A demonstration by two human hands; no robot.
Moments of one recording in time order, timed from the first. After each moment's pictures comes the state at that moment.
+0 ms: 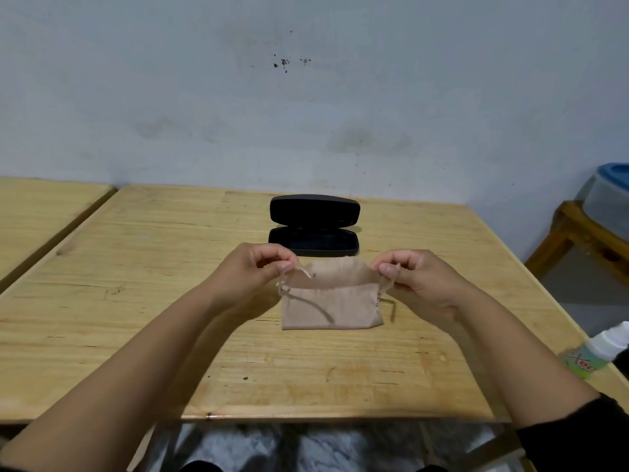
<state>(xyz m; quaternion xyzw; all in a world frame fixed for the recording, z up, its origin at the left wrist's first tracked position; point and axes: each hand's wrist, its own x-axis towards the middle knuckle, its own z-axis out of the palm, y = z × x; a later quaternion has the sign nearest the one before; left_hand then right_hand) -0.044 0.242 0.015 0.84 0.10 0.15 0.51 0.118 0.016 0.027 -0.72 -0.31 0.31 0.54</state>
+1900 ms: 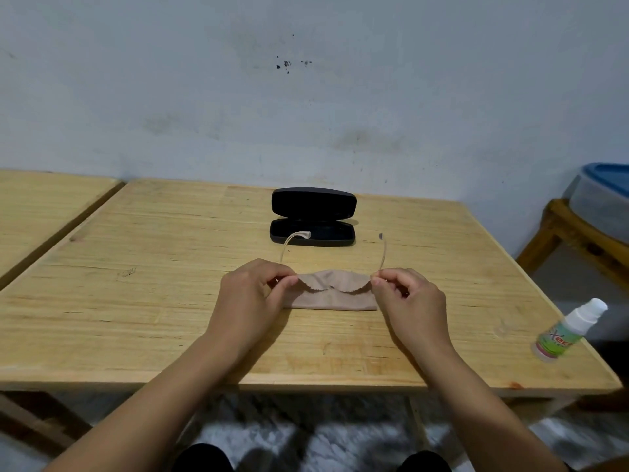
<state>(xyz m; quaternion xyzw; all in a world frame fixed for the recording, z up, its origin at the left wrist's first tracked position) -0.086 0.184 -0.002 0.89 0.17 0.34 0.24 0.040 0.003 -0.001 -0.83 -0.24 -0.04 0.50</state>
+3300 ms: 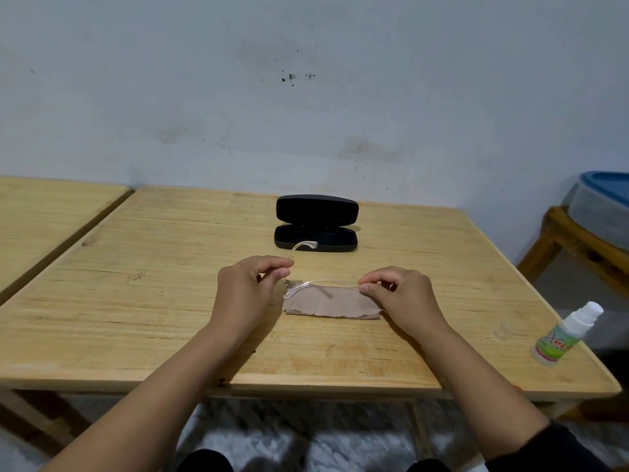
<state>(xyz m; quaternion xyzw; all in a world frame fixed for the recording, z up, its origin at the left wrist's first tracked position) -0.079 0.198 -0.001 0.82 0.21 0.36 0.38 0.063 0.014 0.007 -0.85 -0.31 0.05 0.43</state>
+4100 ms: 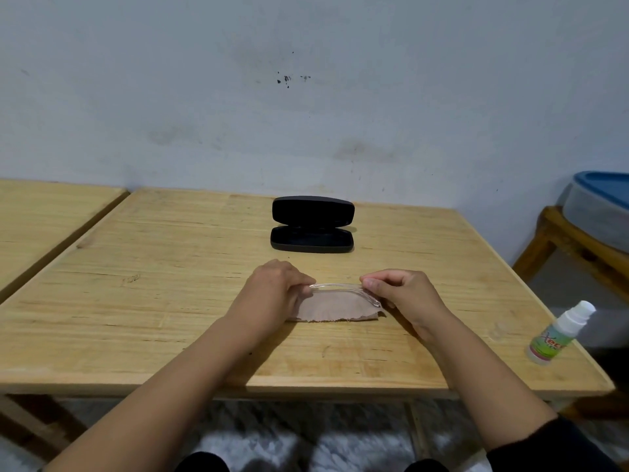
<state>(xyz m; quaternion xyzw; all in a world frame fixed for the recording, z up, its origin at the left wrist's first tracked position) -0.061 0.185 0.000 0.94 0.08 0.26 0.21 0.071 0.005 0.013 -0.76 -0.21 0.22 0.57</state>
